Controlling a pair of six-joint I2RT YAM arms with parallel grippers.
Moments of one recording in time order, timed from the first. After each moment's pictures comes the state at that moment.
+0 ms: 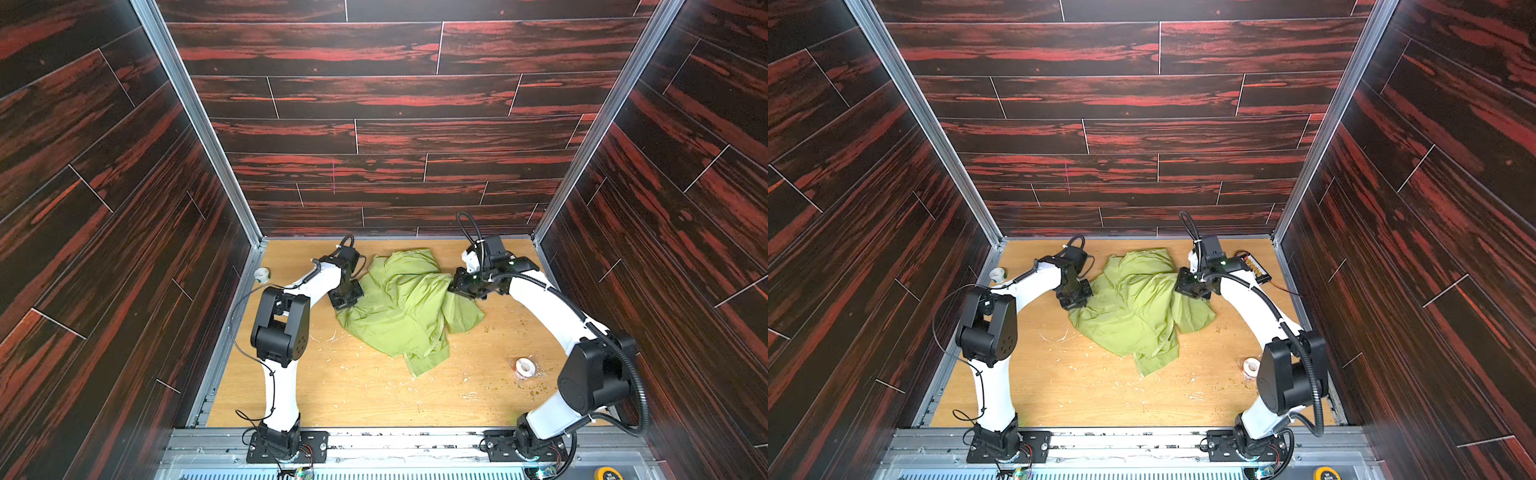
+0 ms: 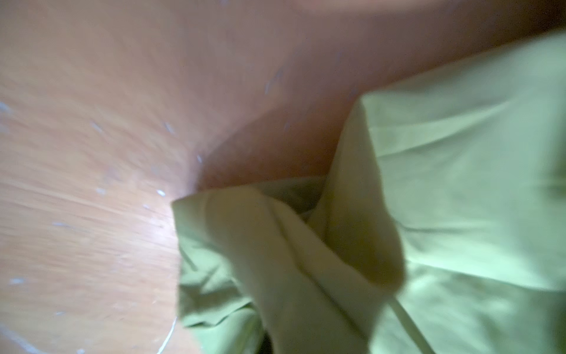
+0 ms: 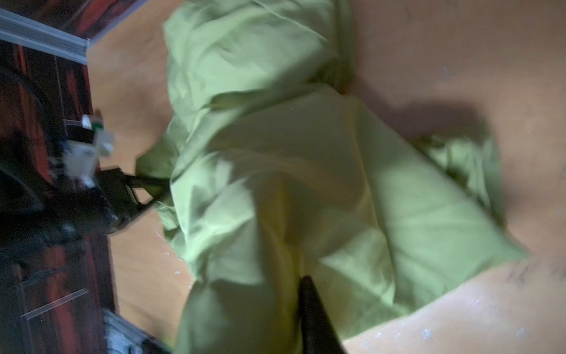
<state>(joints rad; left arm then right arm) -0.27 2.02 1.59 -0.87 0.07 -0.72 0.33 1.64 1.44 -0.80 -0.30 0.51</state>
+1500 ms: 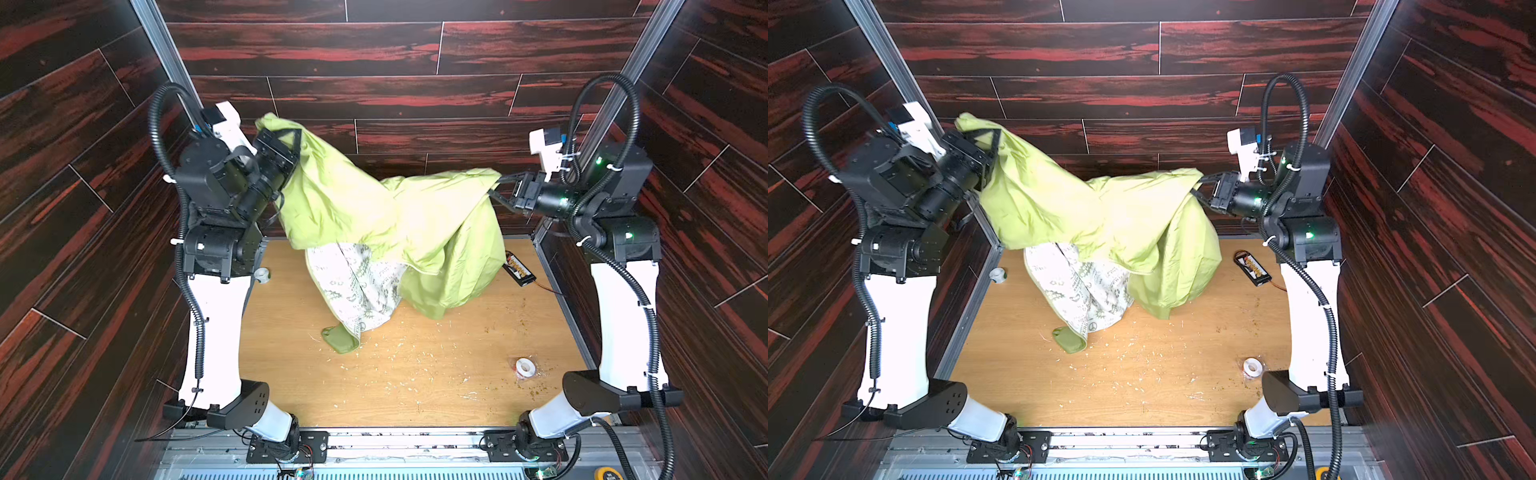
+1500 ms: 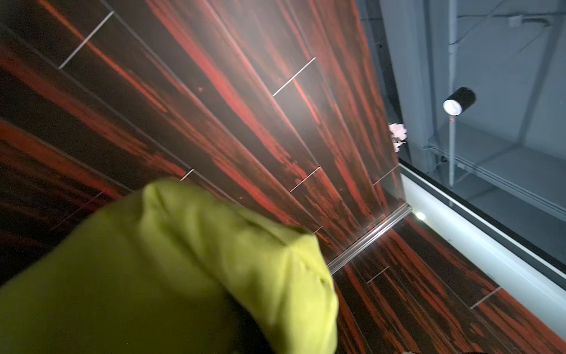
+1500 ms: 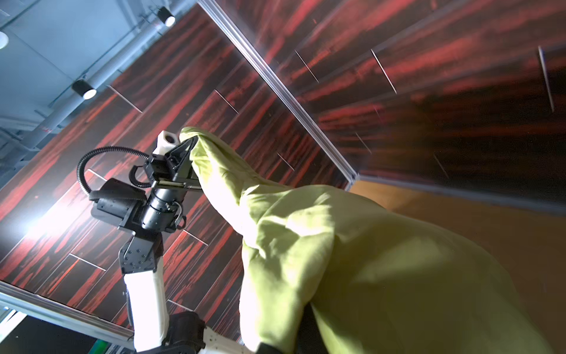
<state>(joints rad) -0.13 1.54 2.24 -0.50 0.21 -0.95 0.12 1.58 2.22 -0.78 -0.95 0.66</state>
